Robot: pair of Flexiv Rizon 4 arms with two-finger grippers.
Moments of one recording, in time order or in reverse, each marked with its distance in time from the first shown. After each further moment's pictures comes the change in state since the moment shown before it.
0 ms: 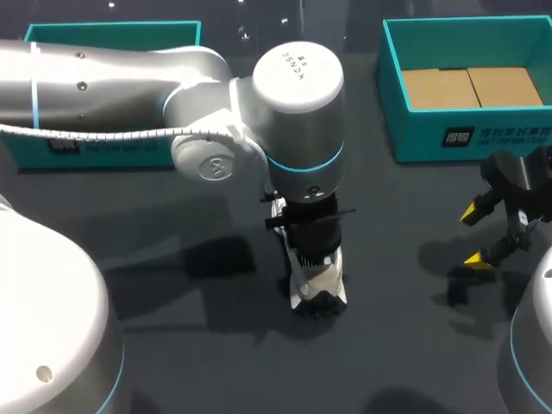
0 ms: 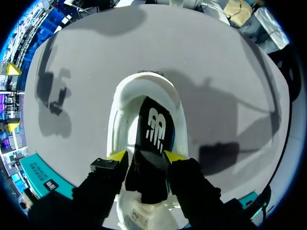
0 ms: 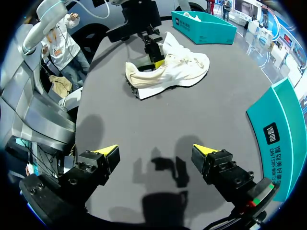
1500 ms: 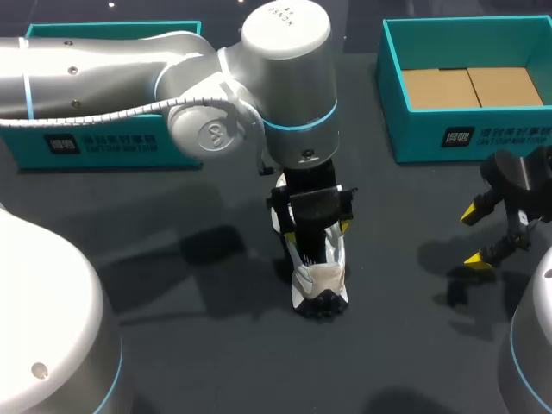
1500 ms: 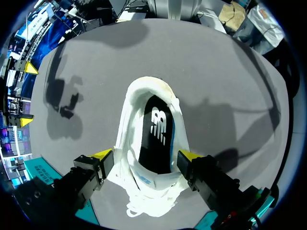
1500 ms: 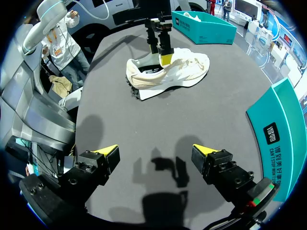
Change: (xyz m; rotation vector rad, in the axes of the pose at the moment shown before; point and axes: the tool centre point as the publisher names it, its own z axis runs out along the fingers) left arm -0.012 0.010 -0.024 0.124 -0.036 0.026; right arm 0.000 0.000 0.000 0.000 0.000 0.000
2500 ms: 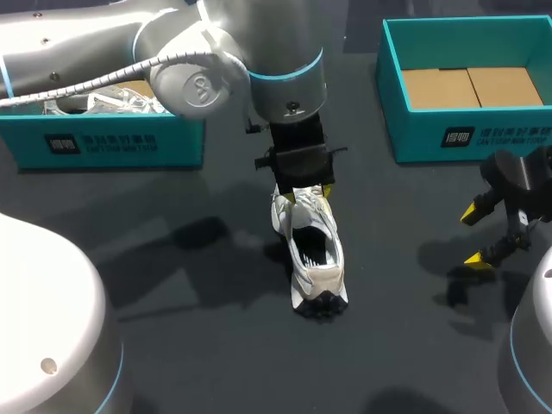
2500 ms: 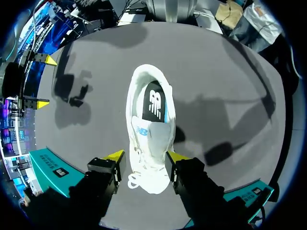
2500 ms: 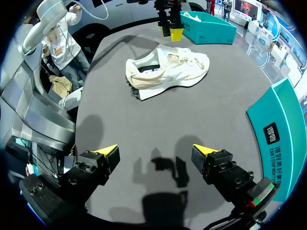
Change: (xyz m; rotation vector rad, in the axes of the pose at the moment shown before) left arm 0.003 0.041 -0.048 -0.013 -0.010 0.000; right arm 0.000 0.000 0.000 0.000 0.000 0.000
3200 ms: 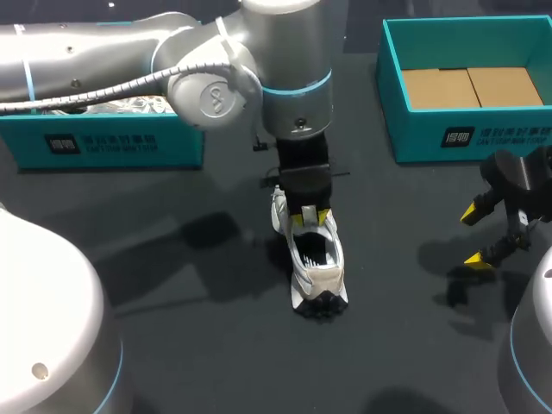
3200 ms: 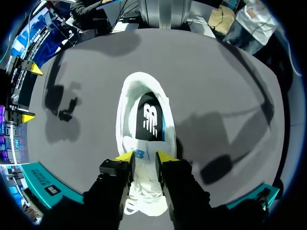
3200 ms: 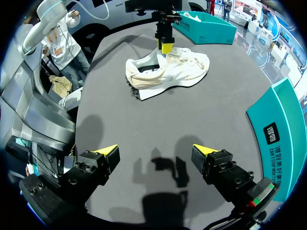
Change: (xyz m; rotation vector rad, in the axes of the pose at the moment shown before) left arm 0.008 -0.028 0.040 0.112 0.060 0.038; right arm 0.000 0.000 0.000 0.000 0.000 0.000
